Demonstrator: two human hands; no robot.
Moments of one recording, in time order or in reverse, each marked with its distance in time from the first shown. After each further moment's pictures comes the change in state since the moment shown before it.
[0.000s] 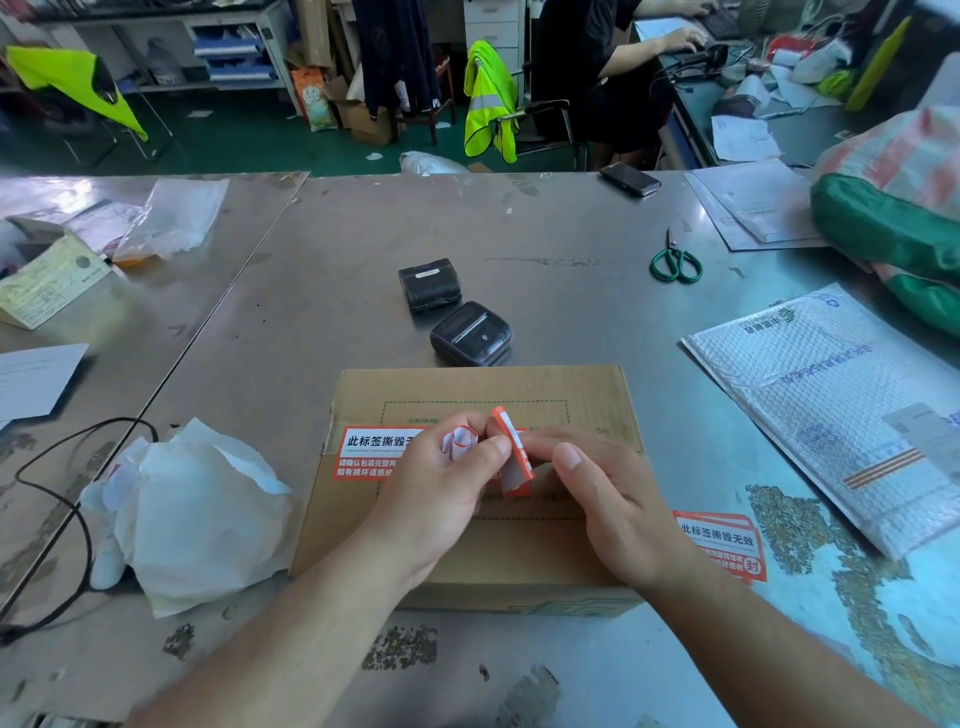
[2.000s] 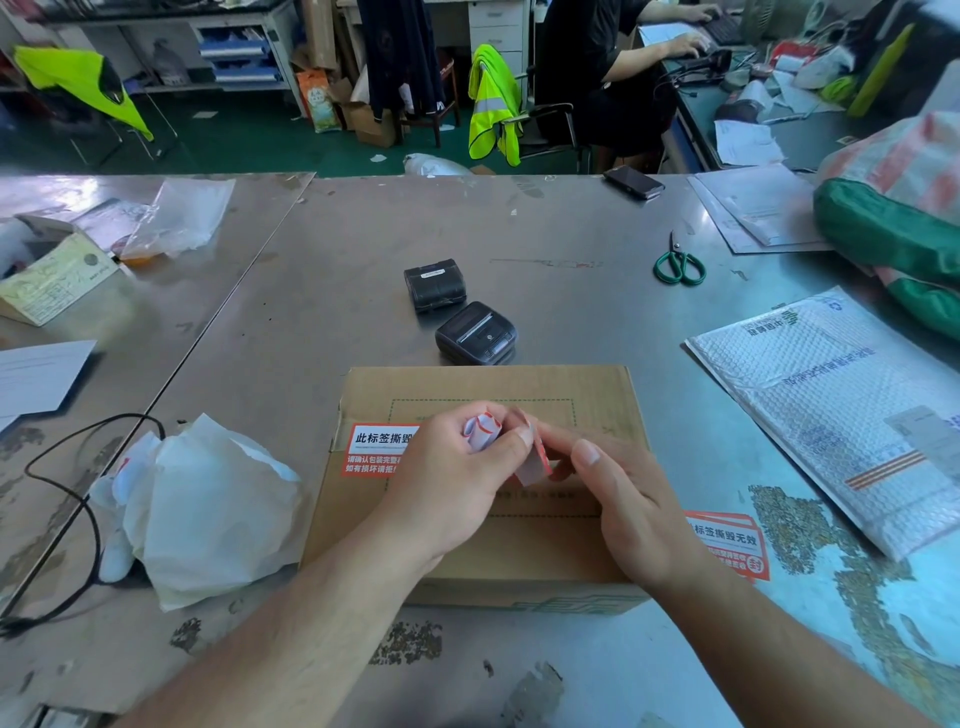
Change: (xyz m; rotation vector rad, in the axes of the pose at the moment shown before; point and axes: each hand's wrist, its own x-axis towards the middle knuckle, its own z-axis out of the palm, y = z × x) left_hand 0.002 0.009 0.002 0.289 0.069 0.084; right_hand -0.004 -0.008 0.002 0.048 0.043 0.030
